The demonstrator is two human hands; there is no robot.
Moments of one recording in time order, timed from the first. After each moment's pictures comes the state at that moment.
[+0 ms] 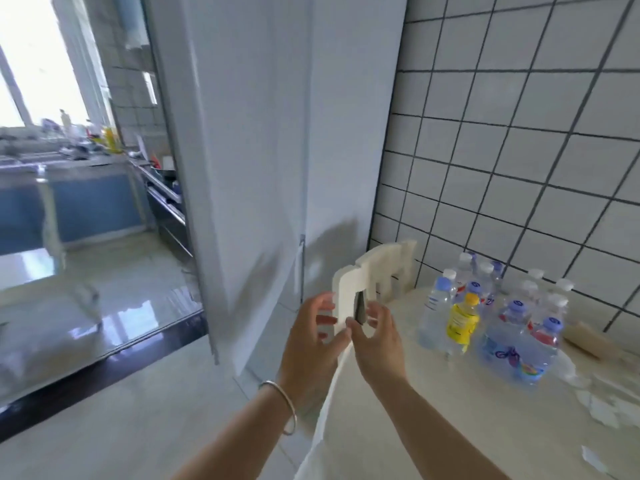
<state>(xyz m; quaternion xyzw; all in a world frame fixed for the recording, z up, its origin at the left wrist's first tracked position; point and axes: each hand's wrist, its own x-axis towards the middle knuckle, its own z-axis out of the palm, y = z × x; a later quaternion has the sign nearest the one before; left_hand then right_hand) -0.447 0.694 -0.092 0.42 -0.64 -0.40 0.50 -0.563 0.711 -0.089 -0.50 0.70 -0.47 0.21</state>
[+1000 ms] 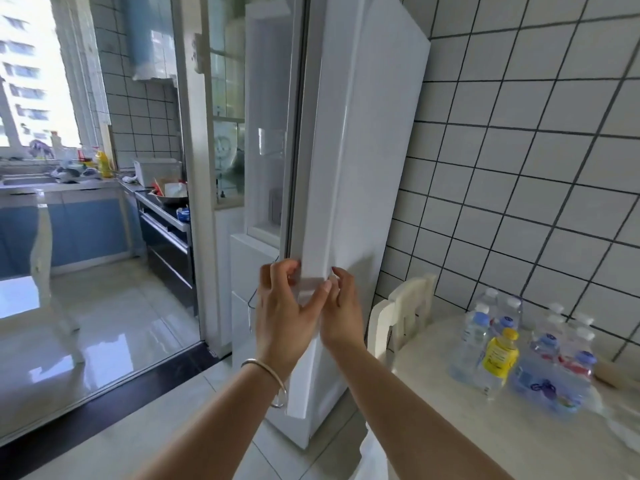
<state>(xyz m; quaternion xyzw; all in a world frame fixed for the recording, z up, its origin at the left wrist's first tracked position) -0.267 0.633 0.000 0.44 -0.64 -0.14 0.61 -0.355 0.631 -0.005 -0.52 0.62 -0.55 0.19</state>
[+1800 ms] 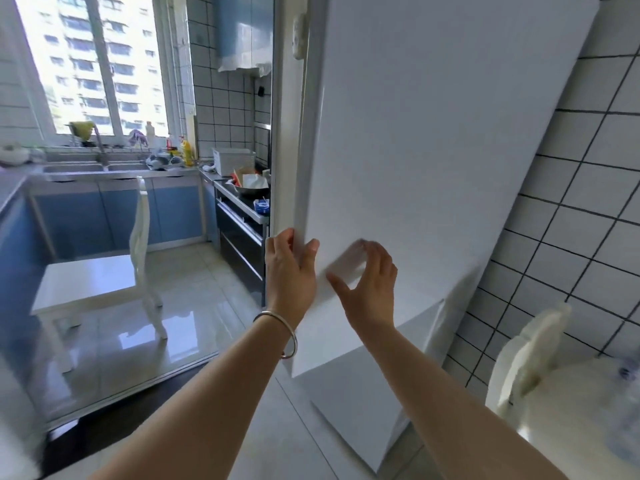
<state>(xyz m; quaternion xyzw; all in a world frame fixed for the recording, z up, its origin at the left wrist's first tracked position) -0.074 0.454 -0.003 0.51 -0.57 -0.14 0.63 -0.193 0.464 -0.021 -0.63 0.60 -0.49 0.04</state>
